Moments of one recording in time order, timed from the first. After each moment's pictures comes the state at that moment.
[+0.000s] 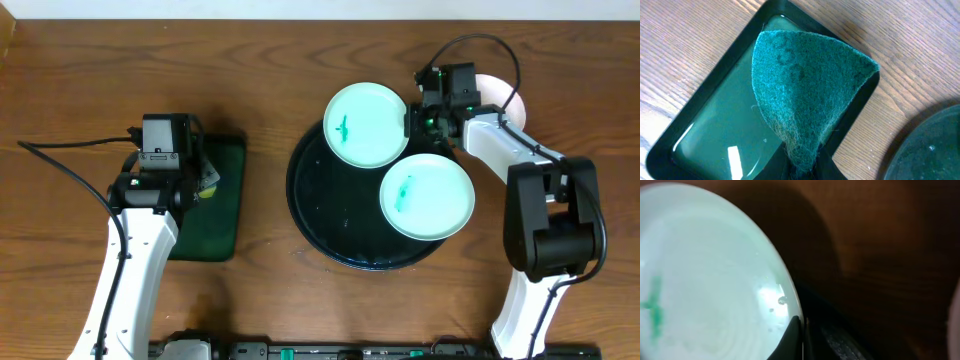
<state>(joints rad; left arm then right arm) 0.00 1.28 1.01 -0.78 -0.15 -0.54 0.17 2.08 1.34 -0.24 -0.29 0.14</state>
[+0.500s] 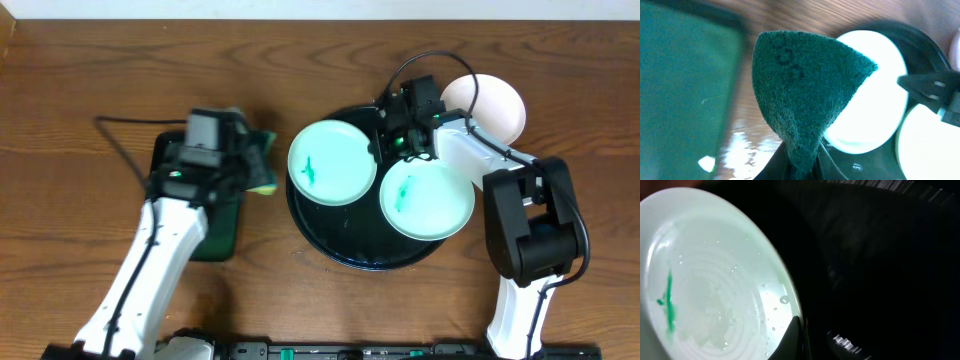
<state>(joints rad) -0.21 1.35 1.01 -0.66 0.16 -0.46 0.30 2.08 1.34 -0.43 -0.44 0.14</state>
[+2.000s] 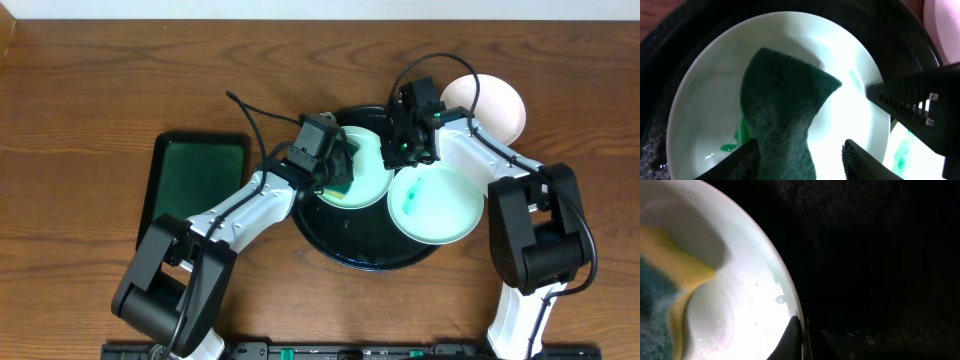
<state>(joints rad) -0.53 1.76 1.01 -0.16 0.12 -0.62 0.32 2.04 1.34 -0.57 -0.21 0.12</state>
